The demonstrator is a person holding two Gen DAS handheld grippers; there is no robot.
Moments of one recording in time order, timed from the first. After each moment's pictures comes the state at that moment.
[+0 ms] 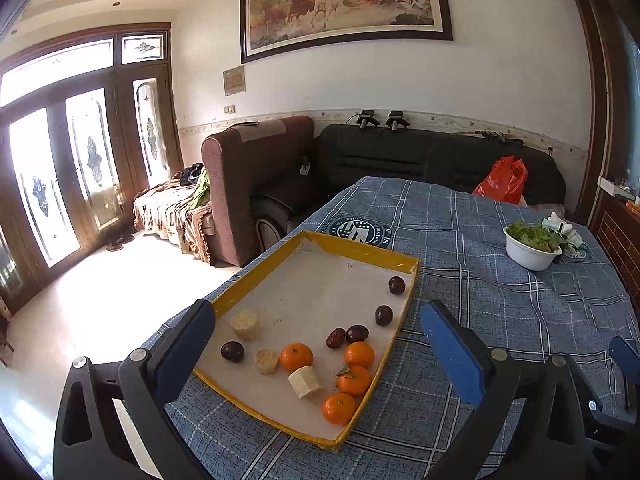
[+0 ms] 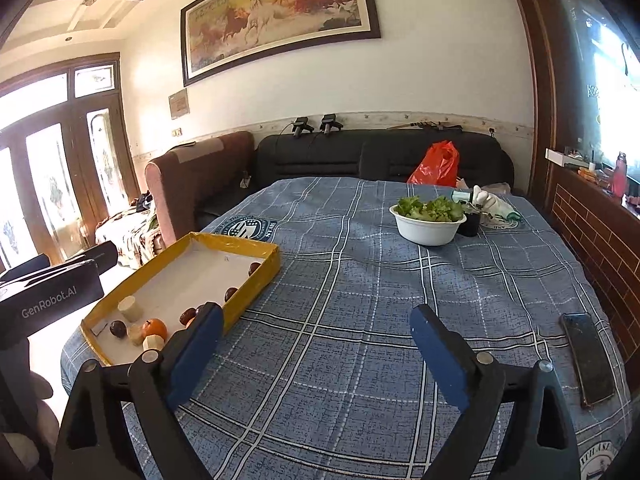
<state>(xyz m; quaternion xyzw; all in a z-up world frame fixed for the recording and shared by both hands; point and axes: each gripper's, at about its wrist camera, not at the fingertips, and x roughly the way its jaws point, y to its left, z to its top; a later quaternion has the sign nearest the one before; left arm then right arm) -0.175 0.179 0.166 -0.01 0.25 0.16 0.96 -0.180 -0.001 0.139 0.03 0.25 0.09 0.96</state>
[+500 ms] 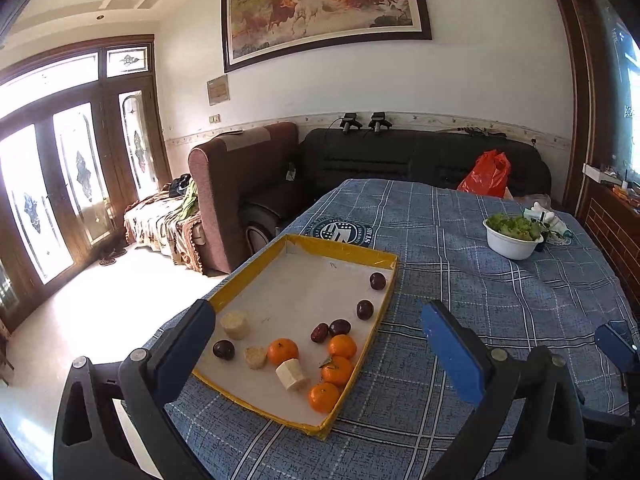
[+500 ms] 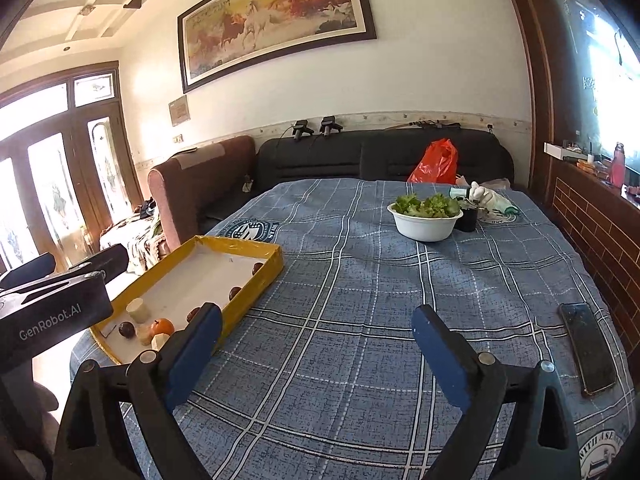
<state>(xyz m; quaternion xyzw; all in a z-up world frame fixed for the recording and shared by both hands) -0.189 0.161 0.170 0.01 0.25 0.13 0.96 -0.193 -0.010 0.139 0.05 0.25 0.10 0.96</state>
